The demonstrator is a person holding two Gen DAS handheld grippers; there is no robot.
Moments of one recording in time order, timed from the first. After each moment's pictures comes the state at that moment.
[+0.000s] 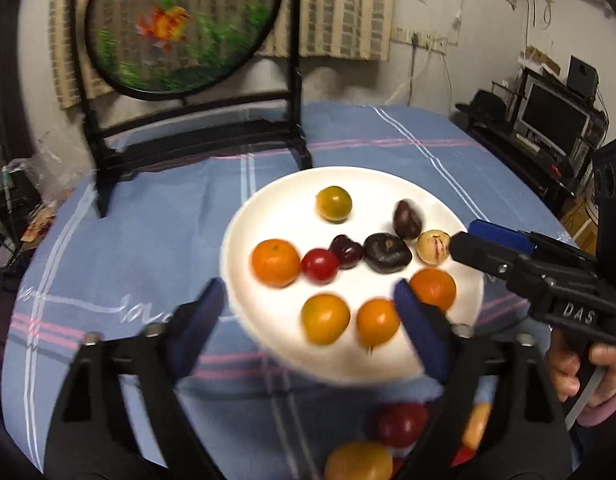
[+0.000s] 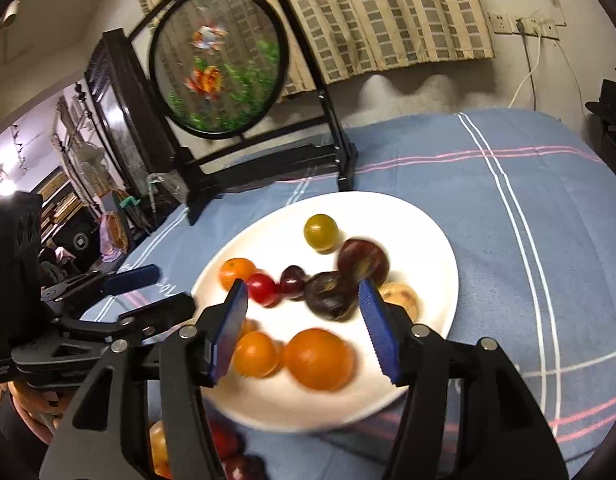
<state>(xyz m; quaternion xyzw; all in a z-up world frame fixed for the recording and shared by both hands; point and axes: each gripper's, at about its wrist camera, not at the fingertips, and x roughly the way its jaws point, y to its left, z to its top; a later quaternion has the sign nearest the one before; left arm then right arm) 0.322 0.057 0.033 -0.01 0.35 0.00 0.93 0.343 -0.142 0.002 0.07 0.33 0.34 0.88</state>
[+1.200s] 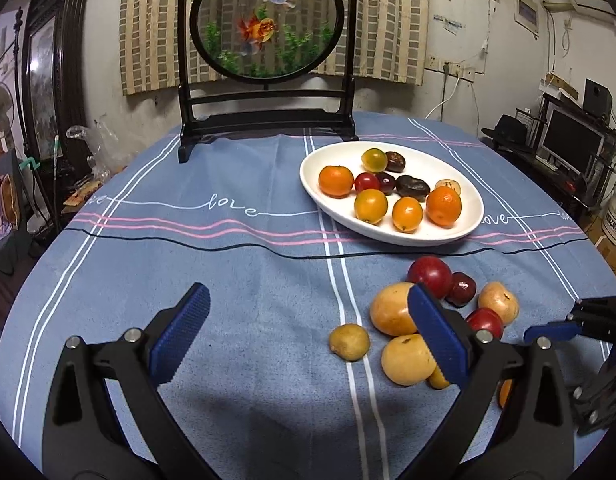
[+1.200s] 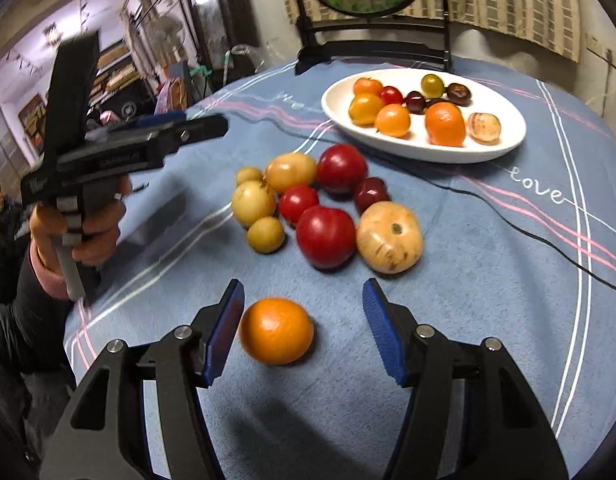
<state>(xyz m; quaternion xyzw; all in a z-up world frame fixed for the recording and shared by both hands) 0.181 0.075 0.000 -0.04 0.31 0.07 0.95 0.176 -0.146 -0.045 -0.11 0.41 0.45 0.79</state>
